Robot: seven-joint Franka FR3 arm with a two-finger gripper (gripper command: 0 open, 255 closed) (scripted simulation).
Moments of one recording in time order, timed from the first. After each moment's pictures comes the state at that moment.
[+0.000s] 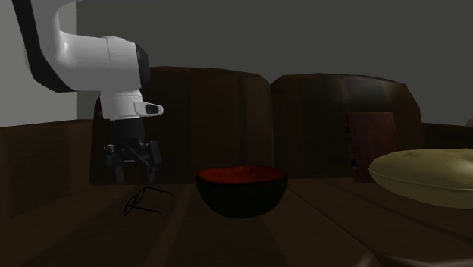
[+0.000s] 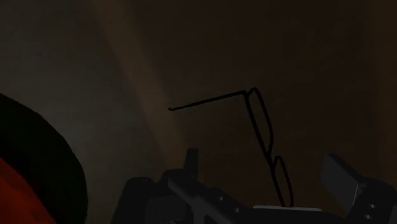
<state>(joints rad) 0.21 0.25 0.60 -1.70 -0.29 1.92 0.81</state>
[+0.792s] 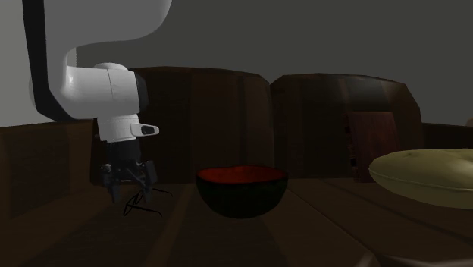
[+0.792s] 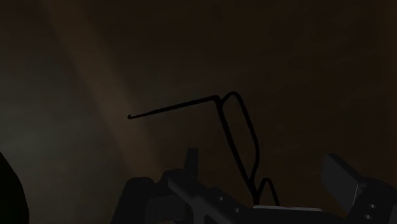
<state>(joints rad) 0.26 0.37 0.59 -1.68 -0.37 1.98 0.87</state>
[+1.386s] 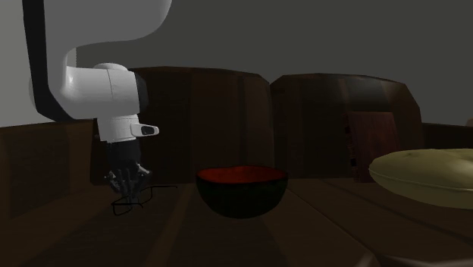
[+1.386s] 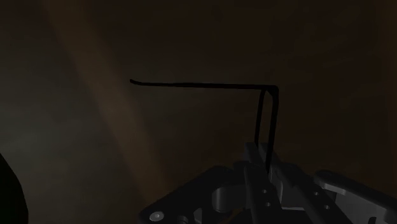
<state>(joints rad) 0.26 0.37 0.59 -1.68 -0.37 1.98 0.87</state>
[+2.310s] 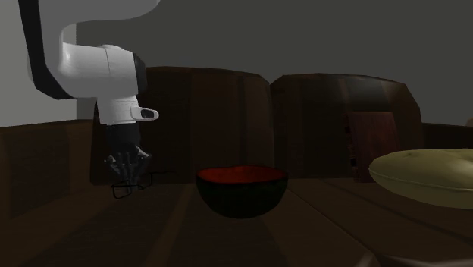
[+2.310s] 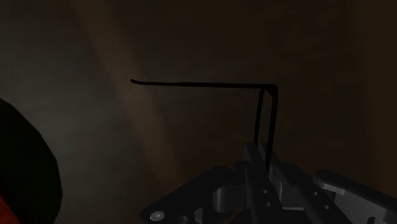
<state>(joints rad) 0.26 0.34 0.60 -1.61 -0.34 1.89 0.84</state>
